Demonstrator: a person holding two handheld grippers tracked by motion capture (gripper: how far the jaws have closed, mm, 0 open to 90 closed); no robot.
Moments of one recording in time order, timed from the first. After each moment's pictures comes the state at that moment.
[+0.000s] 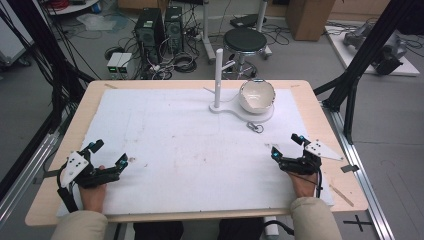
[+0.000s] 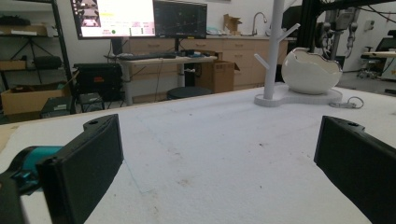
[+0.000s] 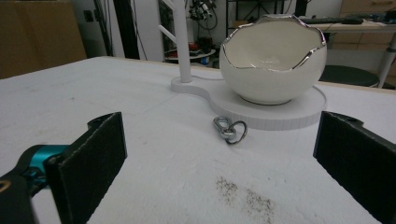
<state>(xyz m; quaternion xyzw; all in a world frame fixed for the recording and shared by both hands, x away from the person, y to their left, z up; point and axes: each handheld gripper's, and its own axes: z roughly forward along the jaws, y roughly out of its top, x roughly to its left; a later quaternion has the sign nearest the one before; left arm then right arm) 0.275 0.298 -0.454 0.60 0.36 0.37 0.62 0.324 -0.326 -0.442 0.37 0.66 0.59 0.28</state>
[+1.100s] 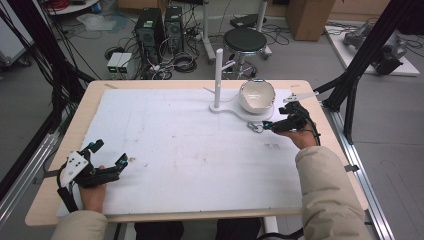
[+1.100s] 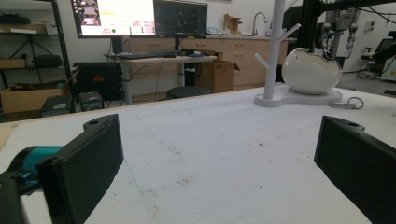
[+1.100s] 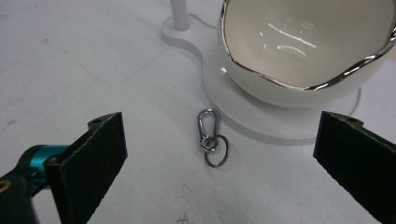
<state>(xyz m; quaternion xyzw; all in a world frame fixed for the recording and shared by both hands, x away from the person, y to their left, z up) 0.276 0.298 -0.454 0.59 0.36 0.36 0.62 0.441 -0.302 -0.370 0.38 0.82 0.40 0.15</state>
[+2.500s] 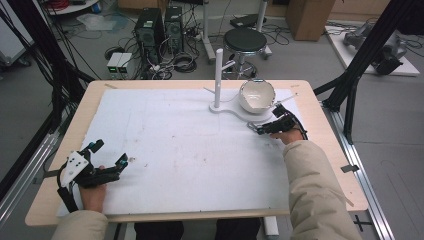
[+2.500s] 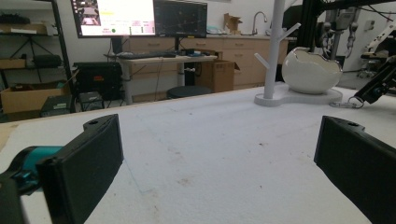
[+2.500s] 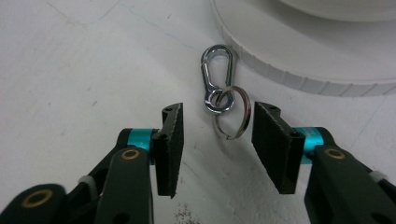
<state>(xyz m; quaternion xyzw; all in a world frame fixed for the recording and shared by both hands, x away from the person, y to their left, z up) 0.276 0.297 -0.454 0.60 0.36 0.37 0.62 0.478 -0.292 -0.419 0.41 0.85 0.32 0.02</state>
